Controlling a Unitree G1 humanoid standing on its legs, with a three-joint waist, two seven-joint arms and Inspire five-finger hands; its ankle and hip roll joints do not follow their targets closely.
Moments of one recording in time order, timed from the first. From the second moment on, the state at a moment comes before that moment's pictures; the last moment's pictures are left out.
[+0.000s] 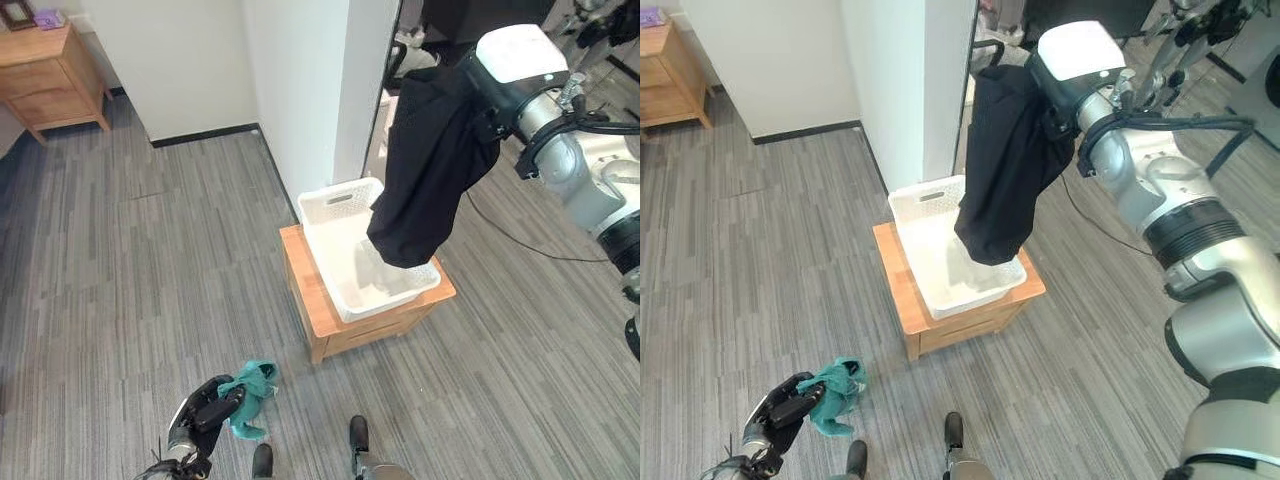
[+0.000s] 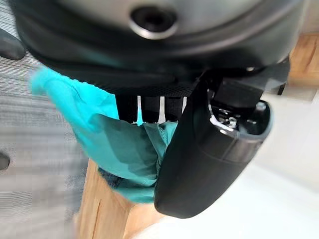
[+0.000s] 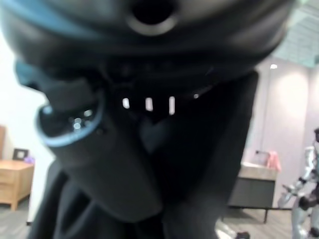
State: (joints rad) left arm 0.16 0.35 -0.09 0.50 -0.75 -0.09 -0.11; right arm -1.36 -0.95 0.87 0.62 -0.37 0.00 -0.09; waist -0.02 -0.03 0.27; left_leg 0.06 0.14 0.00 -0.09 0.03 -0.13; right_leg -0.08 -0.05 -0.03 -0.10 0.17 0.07
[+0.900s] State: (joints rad) left arm 0.06 0.34 -0.12 0.51 -0.70 -0.09 -0.05; right arm -1.25 -0.67 0.81 0.90 -0.37 0.04 -0.09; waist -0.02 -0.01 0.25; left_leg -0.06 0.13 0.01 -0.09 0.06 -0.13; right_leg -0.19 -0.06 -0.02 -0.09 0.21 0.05
